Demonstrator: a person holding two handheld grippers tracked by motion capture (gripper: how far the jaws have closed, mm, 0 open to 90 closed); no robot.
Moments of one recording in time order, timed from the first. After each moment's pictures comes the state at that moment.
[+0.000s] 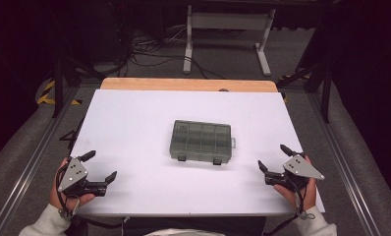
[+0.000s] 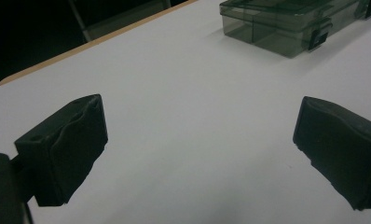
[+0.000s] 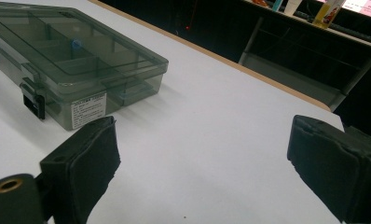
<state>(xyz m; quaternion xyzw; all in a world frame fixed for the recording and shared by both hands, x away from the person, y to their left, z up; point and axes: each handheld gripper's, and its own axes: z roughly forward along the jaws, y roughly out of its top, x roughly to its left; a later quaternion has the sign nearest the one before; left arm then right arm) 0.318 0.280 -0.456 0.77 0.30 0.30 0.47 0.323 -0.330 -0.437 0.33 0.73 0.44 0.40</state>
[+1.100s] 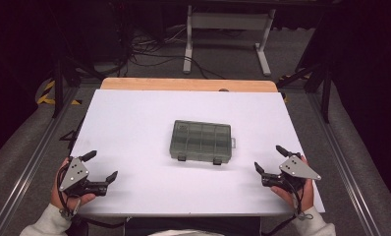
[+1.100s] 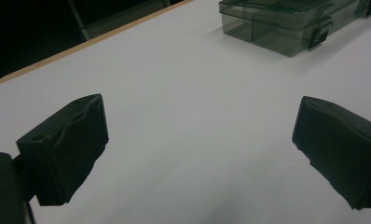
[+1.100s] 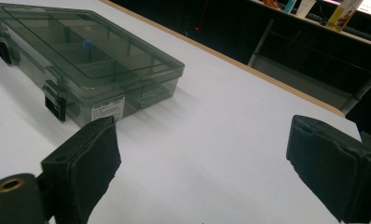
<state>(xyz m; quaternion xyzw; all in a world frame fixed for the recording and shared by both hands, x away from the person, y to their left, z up) 0.320 0.278 -0.457 0.77 0.30 0.30 0.47 0.321 -0.320 -0.435 0.32 0.74 0.44 0.39</state>
